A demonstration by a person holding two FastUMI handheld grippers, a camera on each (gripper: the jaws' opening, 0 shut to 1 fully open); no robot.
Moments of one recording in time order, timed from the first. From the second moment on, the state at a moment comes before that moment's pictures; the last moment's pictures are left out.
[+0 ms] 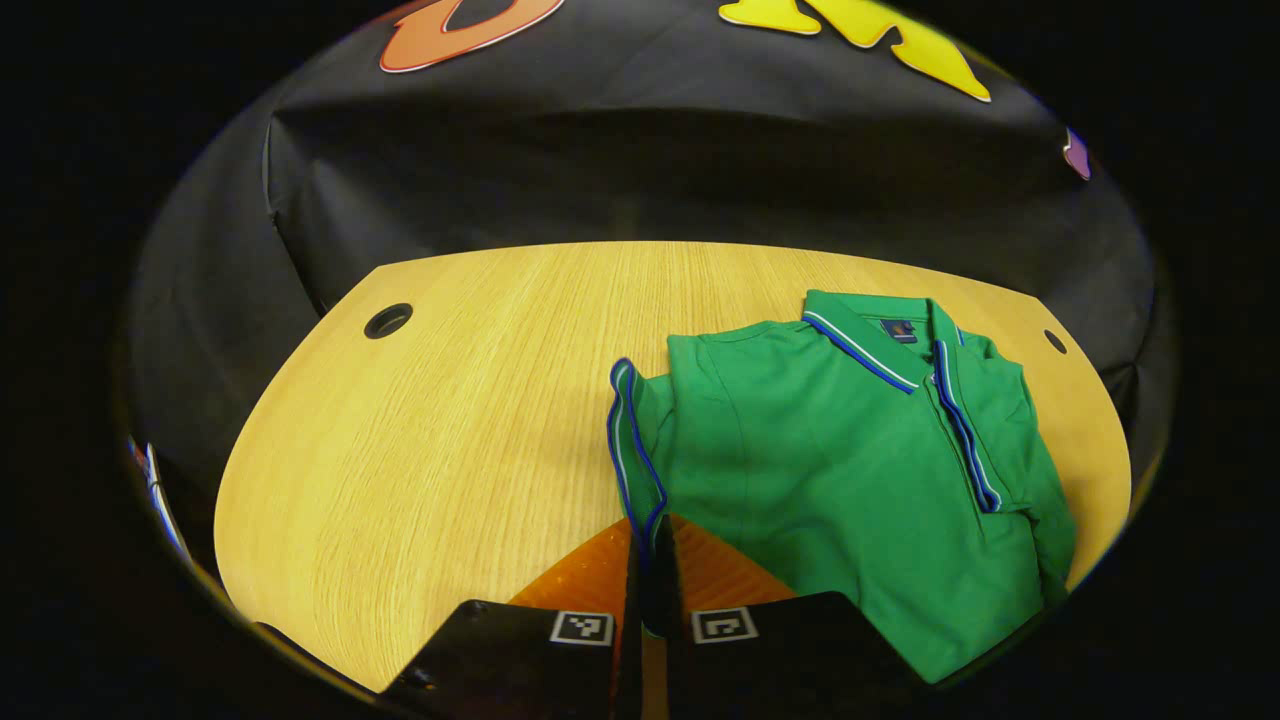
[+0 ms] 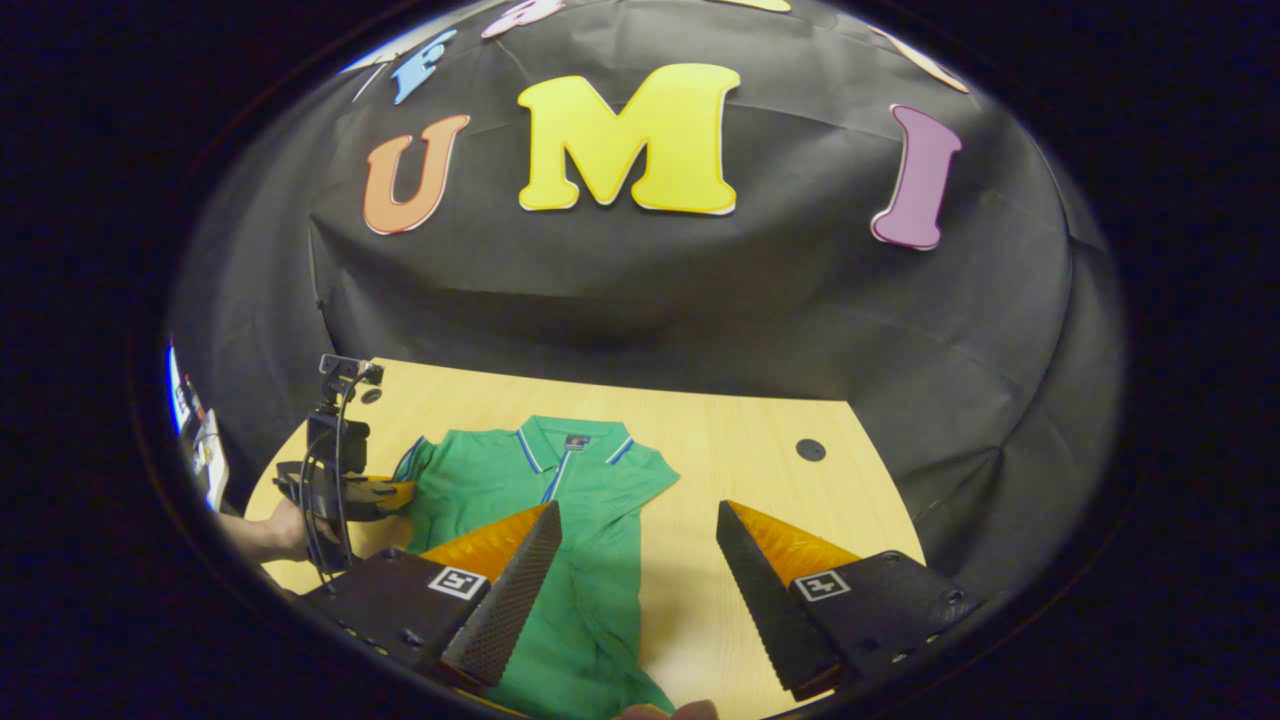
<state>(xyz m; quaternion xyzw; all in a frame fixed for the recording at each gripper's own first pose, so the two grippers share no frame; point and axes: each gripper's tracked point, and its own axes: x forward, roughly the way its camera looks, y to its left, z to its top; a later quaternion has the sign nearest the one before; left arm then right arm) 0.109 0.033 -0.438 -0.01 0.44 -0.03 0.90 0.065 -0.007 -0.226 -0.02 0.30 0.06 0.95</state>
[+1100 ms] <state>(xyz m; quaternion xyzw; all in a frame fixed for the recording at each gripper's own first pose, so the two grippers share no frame) 0.151 -0.105 -0.352 0.00 0.37 -0.11 0.92 0.012 -0.077 -0.212 -0.02 0.30 -0.02 0.95</state>
